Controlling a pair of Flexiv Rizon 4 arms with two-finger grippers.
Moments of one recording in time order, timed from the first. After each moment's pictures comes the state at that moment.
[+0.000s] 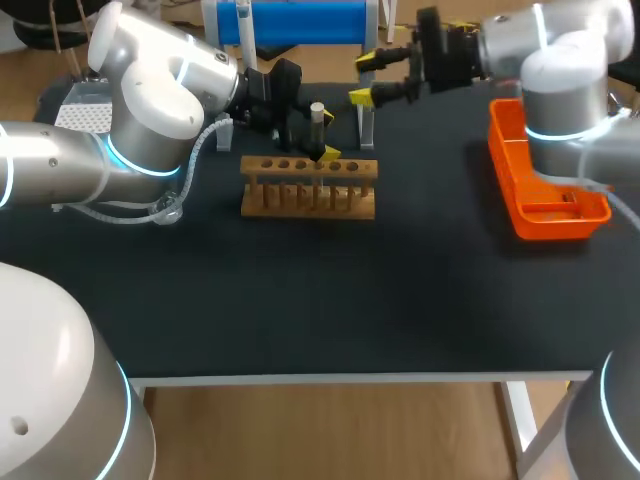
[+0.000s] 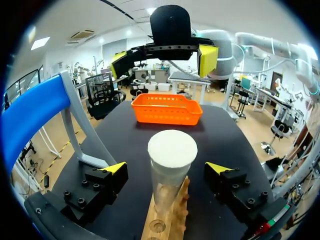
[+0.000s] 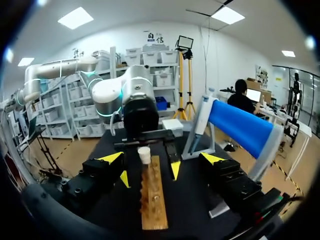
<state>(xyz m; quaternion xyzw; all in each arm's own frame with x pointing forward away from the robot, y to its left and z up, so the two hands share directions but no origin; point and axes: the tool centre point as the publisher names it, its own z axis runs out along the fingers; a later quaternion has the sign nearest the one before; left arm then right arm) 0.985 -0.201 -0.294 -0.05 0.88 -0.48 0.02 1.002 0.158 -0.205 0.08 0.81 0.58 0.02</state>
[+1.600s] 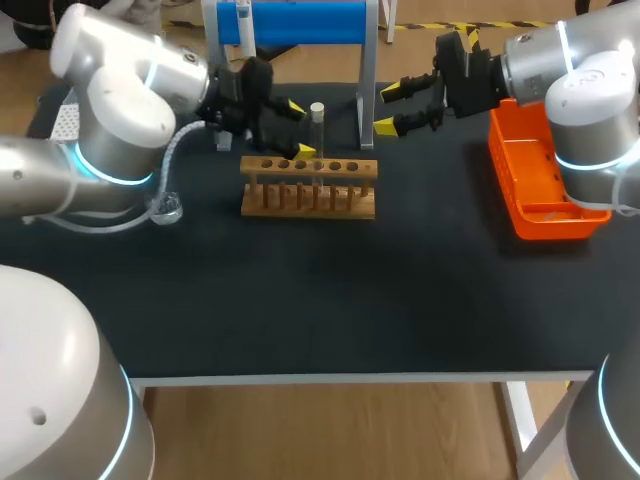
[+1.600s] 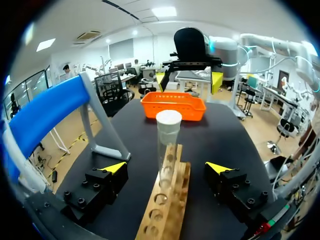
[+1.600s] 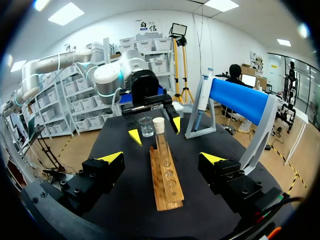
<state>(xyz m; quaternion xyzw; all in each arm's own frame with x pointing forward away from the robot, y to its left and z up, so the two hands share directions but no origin) 0.981 -0.152 -0.283 -0.07 0.88 -0.47 0.05 0.965 0.128 -0.234 0.11 0.84 0.53 0.01</state>
